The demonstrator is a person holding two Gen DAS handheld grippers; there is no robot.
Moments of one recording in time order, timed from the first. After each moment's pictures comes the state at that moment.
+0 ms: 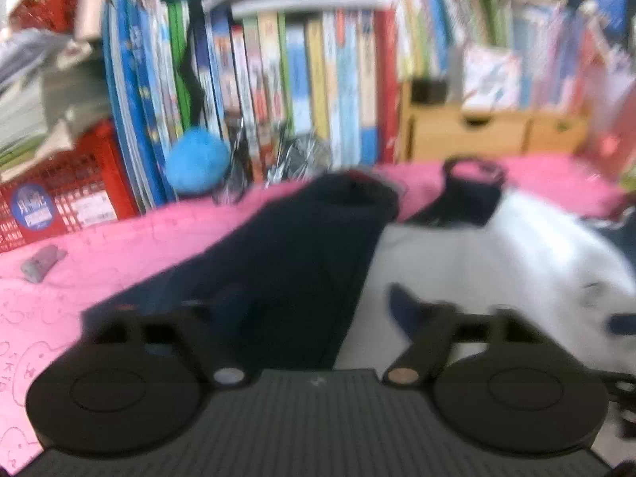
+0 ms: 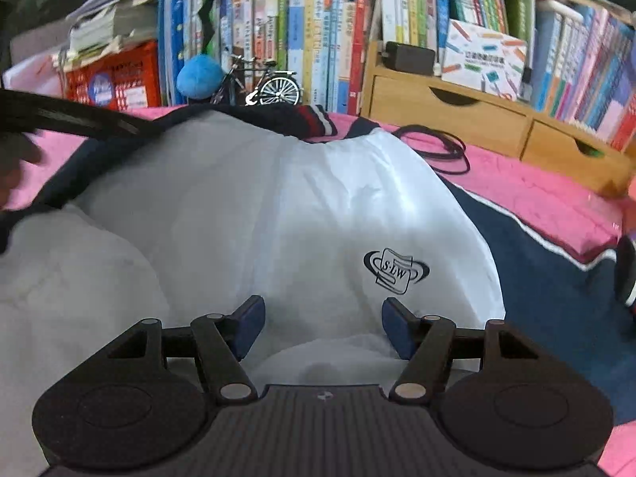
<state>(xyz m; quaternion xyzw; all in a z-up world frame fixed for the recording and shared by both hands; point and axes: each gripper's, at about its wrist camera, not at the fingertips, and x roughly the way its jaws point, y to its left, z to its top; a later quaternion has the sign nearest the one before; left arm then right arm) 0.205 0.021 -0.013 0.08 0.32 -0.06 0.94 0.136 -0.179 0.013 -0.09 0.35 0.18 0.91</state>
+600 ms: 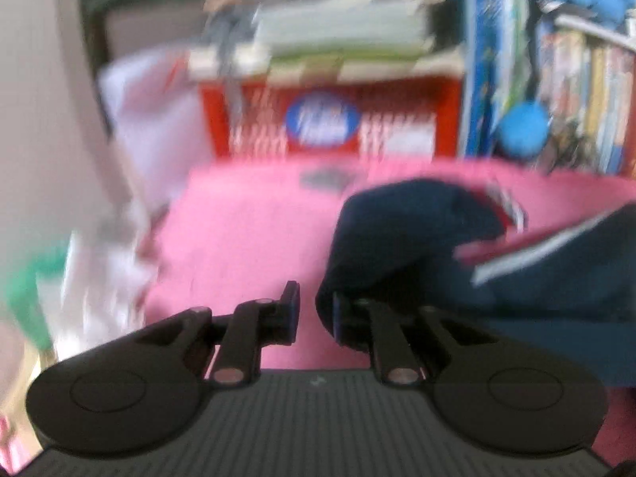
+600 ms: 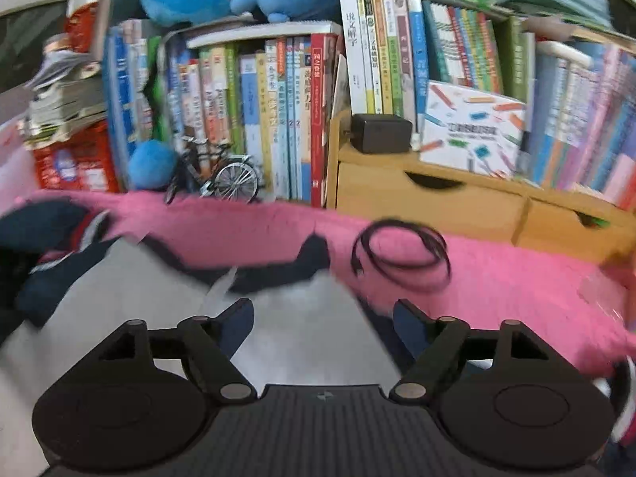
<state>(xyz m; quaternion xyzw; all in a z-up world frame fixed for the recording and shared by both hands) 0.124 0.262 -0.027 -0.01 0.33 0.17 0.93 0.269 -0.173 0.057 -0.07 0.32 0.18 0.93</state>
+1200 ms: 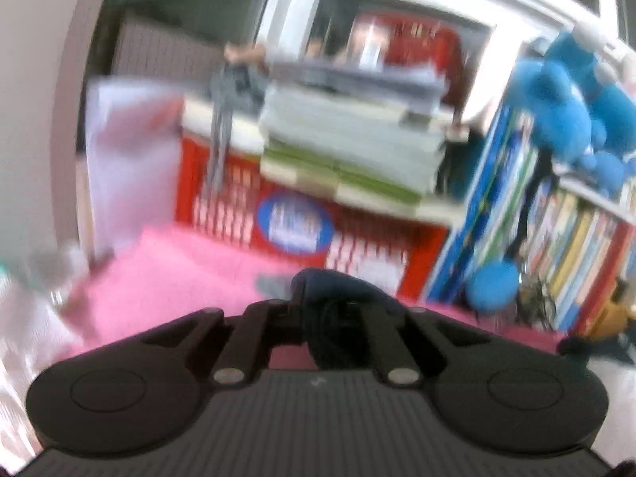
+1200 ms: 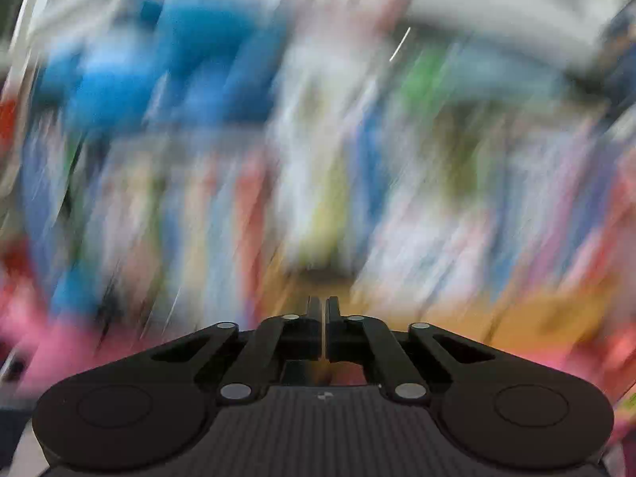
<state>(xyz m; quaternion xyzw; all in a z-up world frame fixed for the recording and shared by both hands) 0.155 0.291 0.010 -0.13 0.16 0.13 0.97 0.306 -0.165 0.108 -0.02 0.12 0.04 0.99</state>
